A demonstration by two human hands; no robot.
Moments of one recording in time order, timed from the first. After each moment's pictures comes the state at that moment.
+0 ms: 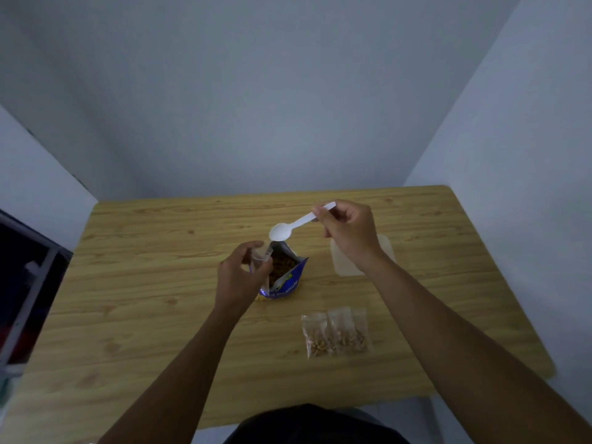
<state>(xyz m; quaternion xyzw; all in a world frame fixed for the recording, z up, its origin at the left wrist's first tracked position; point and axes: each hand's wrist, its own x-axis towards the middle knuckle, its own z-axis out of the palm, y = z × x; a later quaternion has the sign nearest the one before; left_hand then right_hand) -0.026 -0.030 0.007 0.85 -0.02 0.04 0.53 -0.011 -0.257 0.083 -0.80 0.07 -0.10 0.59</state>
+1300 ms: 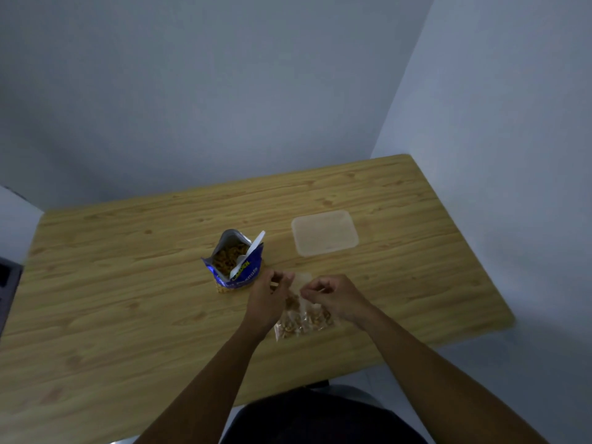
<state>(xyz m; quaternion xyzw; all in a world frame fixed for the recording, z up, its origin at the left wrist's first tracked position) -0.092 -0.146 -0.036 0.81 0.01 -0.16 0.56 -0.137 -0.321 -0.039 -0.74 0.18 0.17 0.62</state>
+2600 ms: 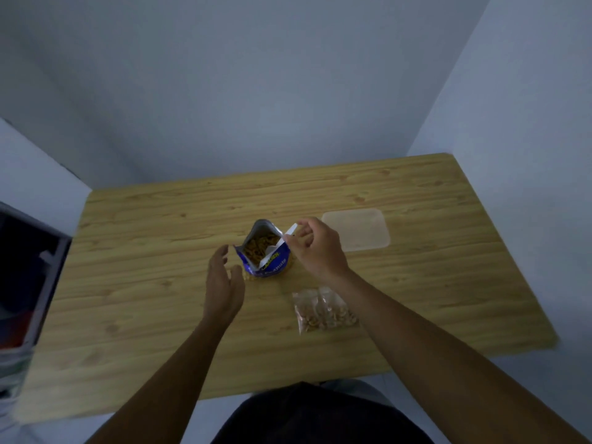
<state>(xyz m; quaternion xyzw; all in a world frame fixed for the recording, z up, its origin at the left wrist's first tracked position) -0.063 -0.028 -0.047 0.89 0.08 -0.01 0.45 -0.048 -0.244 0.002 -0.86 0.11 -0.03 0.49</state>
